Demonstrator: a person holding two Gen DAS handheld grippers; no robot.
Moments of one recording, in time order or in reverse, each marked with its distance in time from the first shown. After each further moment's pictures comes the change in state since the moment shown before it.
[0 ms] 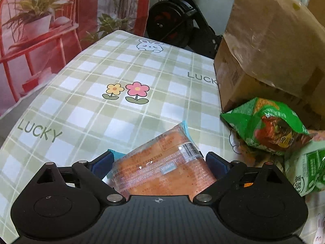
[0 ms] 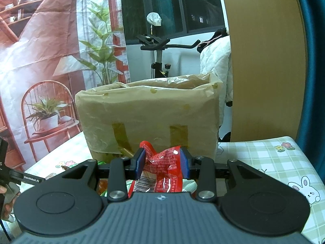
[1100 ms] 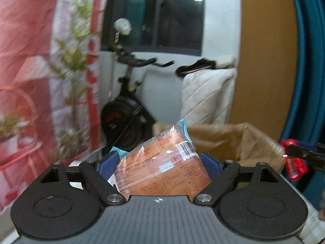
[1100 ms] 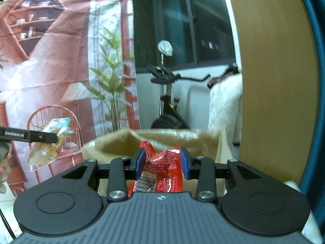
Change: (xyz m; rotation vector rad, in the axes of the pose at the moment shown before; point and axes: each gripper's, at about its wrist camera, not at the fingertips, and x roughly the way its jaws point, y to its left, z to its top) left arm -0.130 -0.107 0.119 0.257 -0.520 -0.203; right arm 0.004 0.008 0.083 -0.079 -0.169 0.046
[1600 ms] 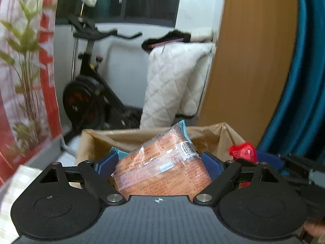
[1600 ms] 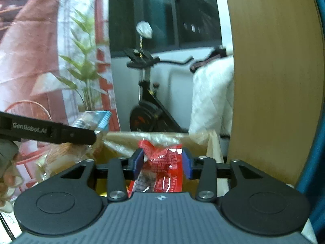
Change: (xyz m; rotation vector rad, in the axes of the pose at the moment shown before) left arm 0.166 -0.065 0.036 -0.013 0.202 -0.148; right arm 0.106 -0.029 0.018 0.064 0.139 -0.122
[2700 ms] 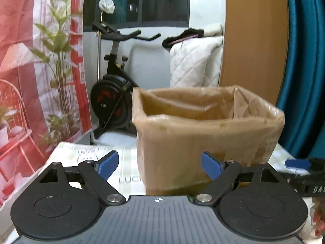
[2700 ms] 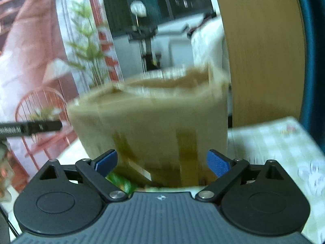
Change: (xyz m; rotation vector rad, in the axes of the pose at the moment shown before) left arm -0.114 0.027 -0.096 0.068 -0.031 0.139; right arm -0.080 0.012 -0.096 0.145 0.157 0.052
